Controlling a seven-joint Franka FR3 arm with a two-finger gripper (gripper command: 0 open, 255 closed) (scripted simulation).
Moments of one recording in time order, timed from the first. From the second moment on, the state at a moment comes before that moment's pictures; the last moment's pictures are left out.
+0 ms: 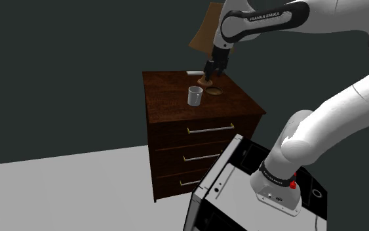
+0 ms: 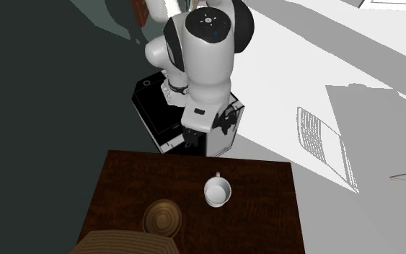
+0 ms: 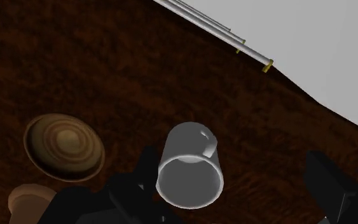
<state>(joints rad) -0.01 -0.40 -0.25 -2.30 -0.09 1.99 -0.05</state>
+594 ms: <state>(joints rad) -0.01 -0.08 -0.36 -2.18 0.04 2.18 -0.19</state>
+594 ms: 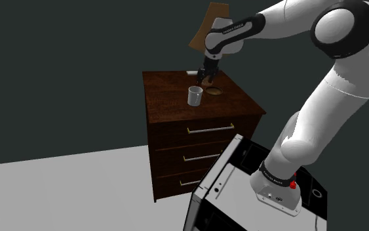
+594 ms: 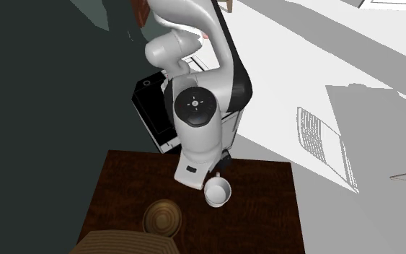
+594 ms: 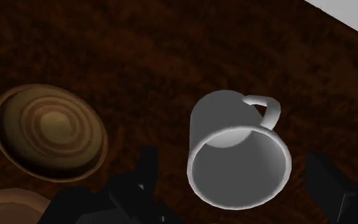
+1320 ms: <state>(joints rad) -0.04 0.16 -0.37 -2.10 0.19 2.31 -0.30</state>
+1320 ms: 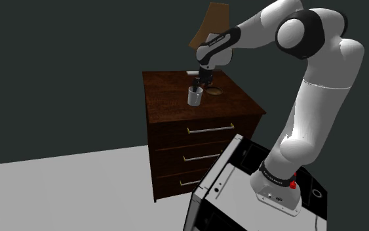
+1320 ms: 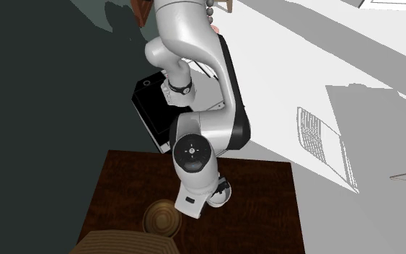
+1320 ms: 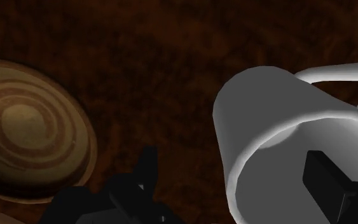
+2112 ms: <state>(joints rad) -0.04 0.18 -0.37 -2.10 0.20 2.33 -0.31</state>
